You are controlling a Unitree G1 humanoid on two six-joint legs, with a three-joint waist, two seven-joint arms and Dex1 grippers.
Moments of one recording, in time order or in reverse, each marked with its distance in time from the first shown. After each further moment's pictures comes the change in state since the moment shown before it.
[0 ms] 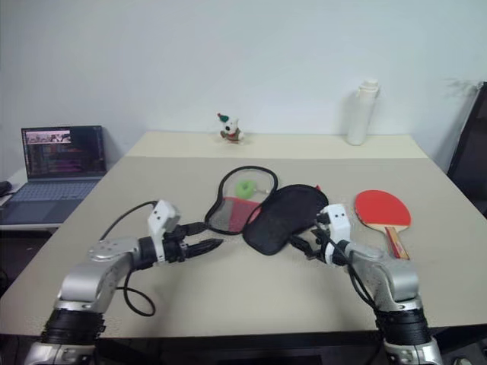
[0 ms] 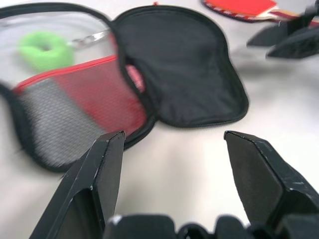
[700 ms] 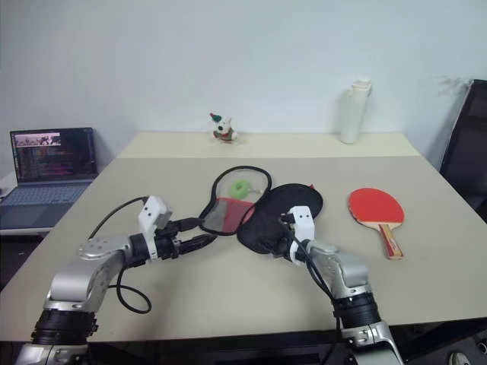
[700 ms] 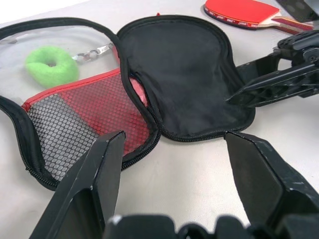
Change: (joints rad) left arm 0.000 0.001 0.007 -0.023 -0.008 0.005 0.023; right arm -0.136 0.243 0.052 0.231 -0.096 -0.086 -0.076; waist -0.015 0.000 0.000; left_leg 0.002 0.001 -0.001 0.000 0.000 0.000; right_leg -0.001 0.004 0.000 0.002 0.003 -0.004
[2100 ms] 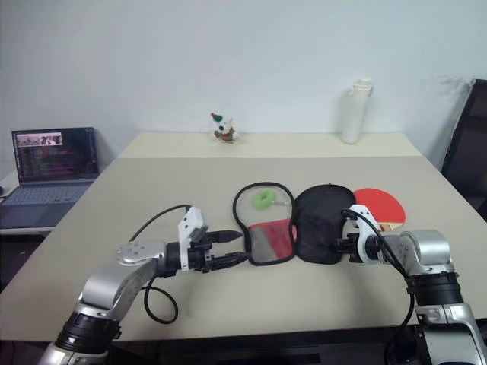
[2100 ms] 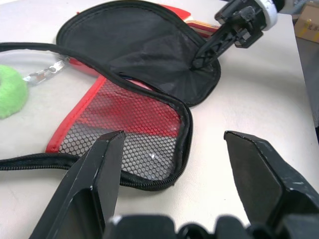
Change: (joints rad) left arm 0.005 -0.063 -0.182 -0.139 -0.048 0.015 -0.023; right arm -0.080 -0.546 -0.043 0.104 0.107 0.332 0.306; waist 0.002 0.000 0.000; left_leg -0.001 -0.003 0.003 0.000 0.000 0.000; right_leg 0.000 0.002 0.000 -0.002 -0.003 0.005
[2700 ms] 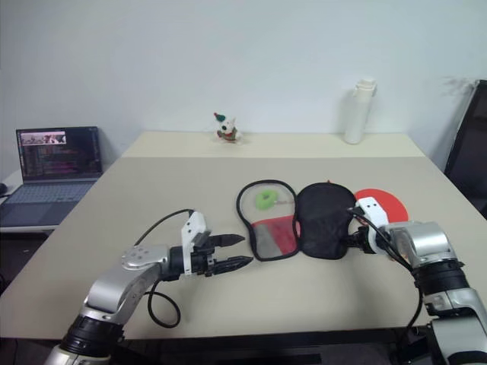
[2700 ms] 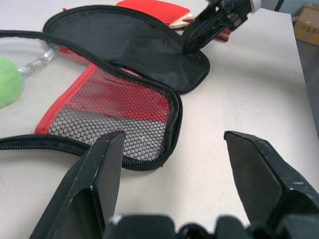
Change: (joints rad) left arm 0.017 -0.023 -0.017 0.027 0.012 -0.038 -0.008; right arm -0.012 -0.148 0.138 0.076 -0.206 -0.266 0.142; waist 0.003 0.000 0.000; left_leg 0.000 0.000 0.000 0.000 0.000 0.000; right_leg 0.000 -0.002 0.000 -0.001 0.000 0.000
